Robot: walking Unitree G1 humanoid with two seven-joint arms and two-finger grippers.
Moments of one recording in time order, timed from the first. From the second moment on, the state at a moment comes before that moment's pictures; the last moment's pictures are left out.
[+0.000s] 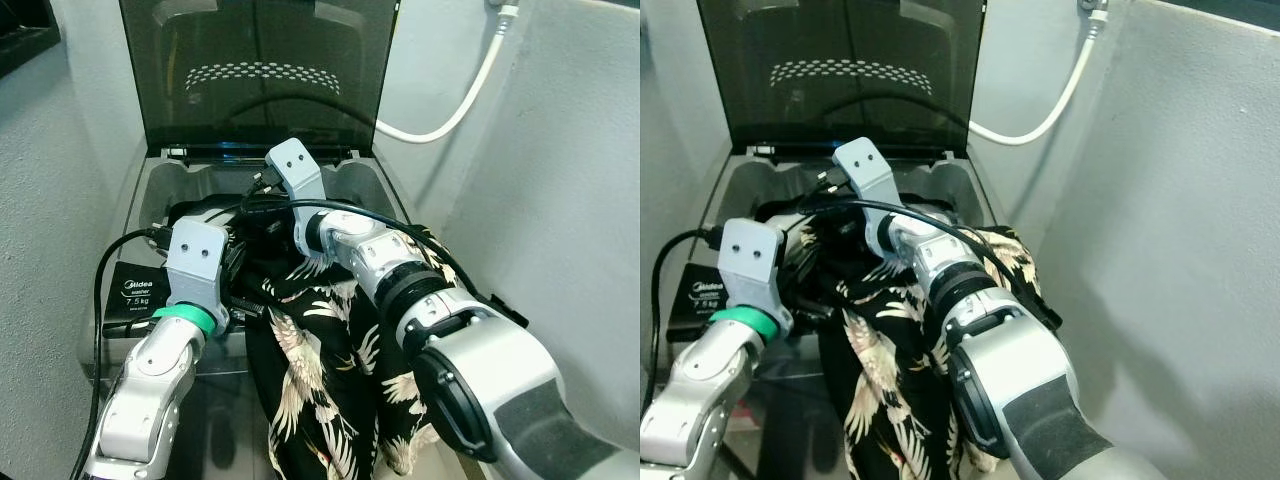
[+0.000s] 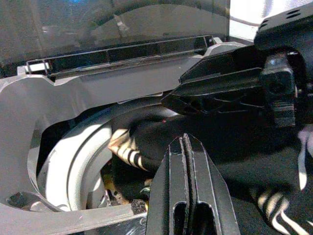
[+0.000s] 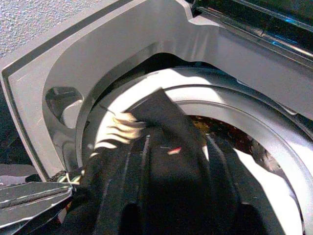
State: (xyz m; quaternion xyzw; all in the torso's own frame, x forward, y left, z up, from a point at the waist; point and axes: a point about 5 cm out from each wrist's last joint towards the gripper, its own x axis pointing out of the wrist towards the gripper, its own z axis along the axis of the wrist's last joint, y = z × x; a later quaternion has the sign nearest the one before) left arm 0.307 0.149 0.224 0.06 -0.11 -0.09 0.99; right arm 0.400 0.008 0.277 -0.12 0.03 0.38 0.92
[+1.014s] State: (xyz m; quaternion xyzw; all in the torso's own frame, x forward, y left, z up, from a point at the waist) left arm 0.291 0.172 0.235 0.12 -0.13 -0.14 0.97; right arm 0.402 -0.130 0.259 -0.03 0.02 0.36 0.93
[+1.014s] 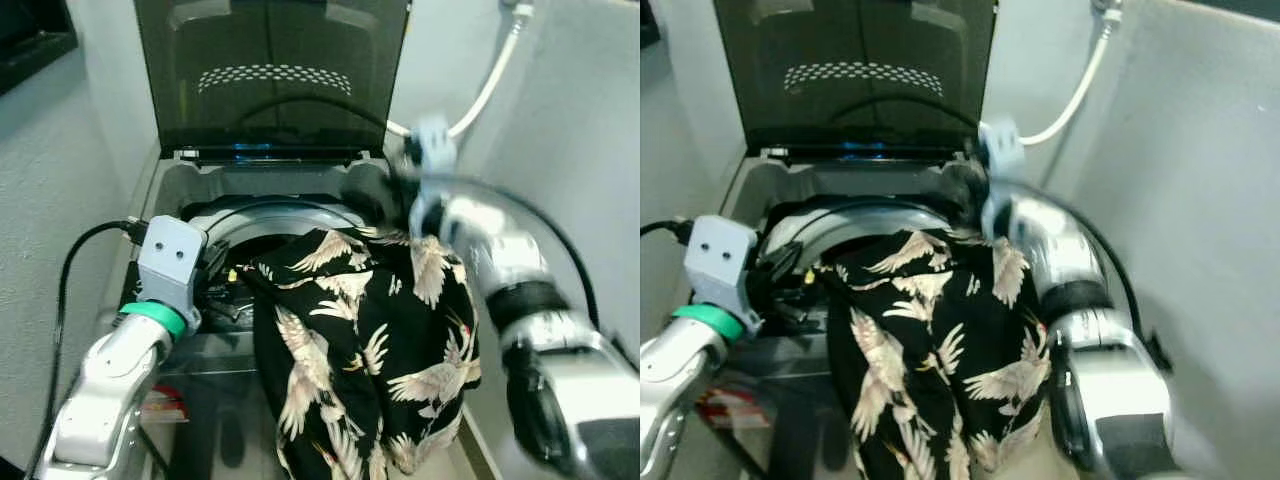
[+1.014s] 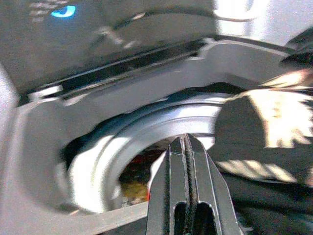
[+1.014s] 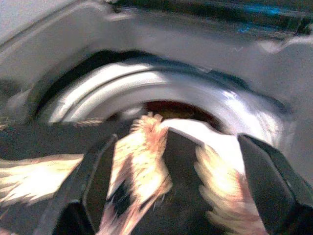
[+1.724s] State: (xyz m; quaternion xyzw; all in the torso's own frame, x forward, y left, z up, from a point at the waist) left arm 0.278 0.187 0.227 0.12 -0.12 -0.14 0.98; right arm 0.311 -0.105 0.215 -0.16 -0.01 0.45 0.88
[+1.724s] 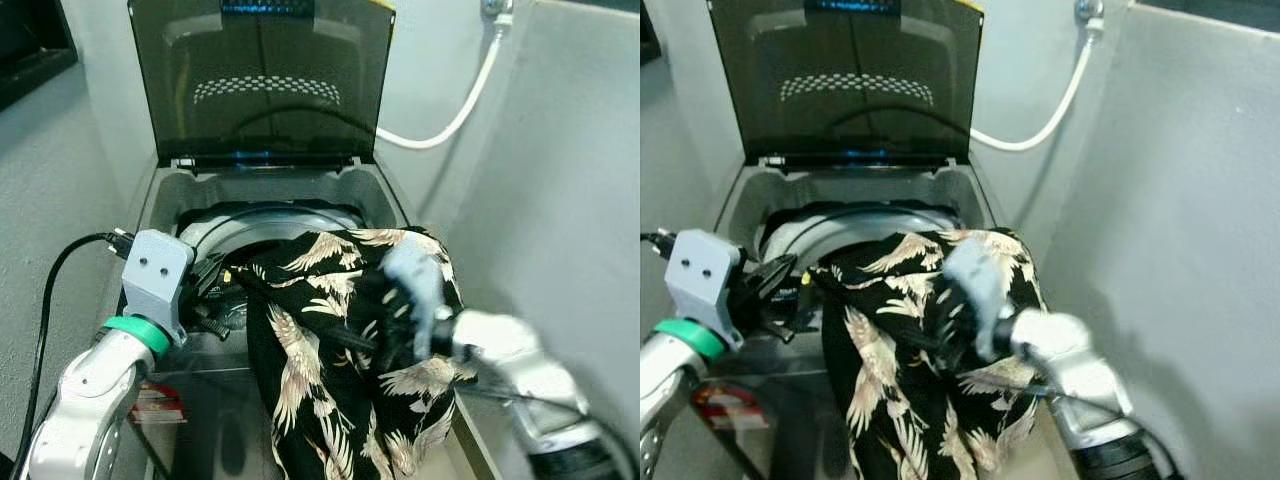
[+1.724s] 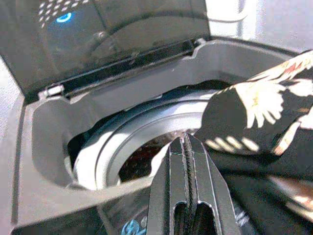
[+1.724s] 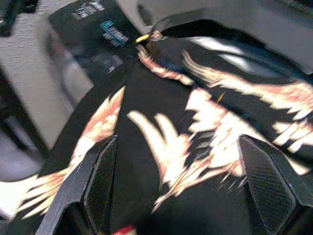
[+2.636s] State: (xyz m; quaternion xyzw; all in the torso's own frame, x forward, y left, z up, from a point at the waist) left arm 0.273 0.195 0.221 0.12 -0.11 -0.13 0.98; right arm 0.316 -0.068 0.193 -0.20 0.04 0.38 0.90
